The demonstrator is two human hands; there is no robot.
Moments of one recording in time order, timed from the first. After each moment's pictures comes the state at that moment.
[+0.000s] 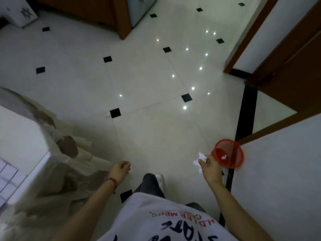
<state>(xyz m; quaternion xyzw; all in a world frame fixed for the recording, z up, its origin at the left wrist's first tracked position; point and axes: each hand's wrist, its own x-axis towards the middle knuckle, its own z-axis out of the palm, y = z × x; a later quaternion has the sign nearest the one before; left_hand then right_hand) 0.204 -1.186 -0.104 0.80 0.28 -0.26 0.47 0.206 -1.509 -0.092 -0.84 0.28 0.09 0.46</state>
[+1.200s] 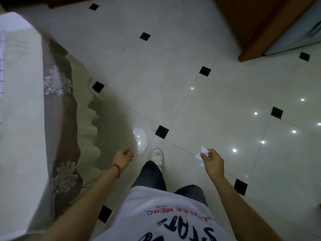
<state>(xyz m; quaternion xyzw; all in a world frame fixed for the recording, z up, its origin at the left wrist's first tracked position) 0.564 -0.976 -0.141 0.55 0.62 -0.06 0.55 0.801 -1.194 -0.122 -0.88 -0.06 0.30 0.35</state>
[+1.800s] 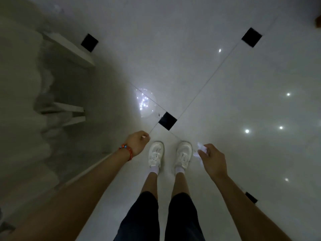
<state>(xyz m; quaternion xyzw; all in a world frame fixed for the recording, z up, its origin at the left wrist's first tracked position) 0.720 -0.866 -0.327 0.57 0.60 -0.17 0.53 0.923 -1.045 -0.308 -0.86 -0.19 0.43 0.20</state>
